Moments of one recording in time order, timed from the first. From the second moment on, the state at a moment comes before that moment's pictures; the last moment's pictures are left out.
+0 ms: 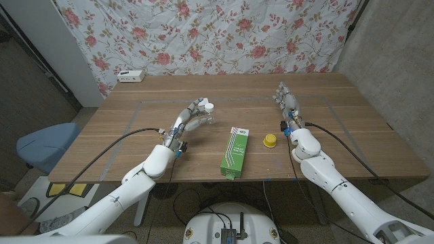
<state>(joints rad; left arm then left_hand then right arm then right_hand) 1.03 0.60 0.47 -1.51 -0.03 -0.46 0.29 0.99 -0.01 0.43 -0.14 0.19 0.08 0.02 0.19 0.17 0.71 -0.14 0.19 0.19 0.68 -0.07 0.17 0.16 0.29 -0.04 0.18 0.17 -0.95 -0.41 -0.38 -1.44 0.52 0.36 -0.23 0.15 0.13 0.33 -0.06 0.18 0.10 0.04 0.18 0.18 0.15 0.09 0.18 0.18 0.08 0.03 0.20 0.21 0.27 -0.04 0.18 0.17</state>
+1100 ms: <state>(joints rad) 1.08 0.66 0.46 -1.54 0.06 -0.38 0.36 0.98 0.00 0.41 -0.14 0.19 0.07 0.01 0.19 0.17 0.68 -0.14 0.19 0.19 0.63 -0.06 0.17 0.16 0.26 -0.04 0.18 0.17 -0.92 -0.34 -0.39 -1.32 0.54 0.45 -0.21 0.13 0.12 0.35 -0.05 0.18 0.13 0.04 0.18 0.18 0.18 0.08 0.19 0.18 0.09 0.01 0.20 0.20 0.27 -0.04 0.18 0.17</state>
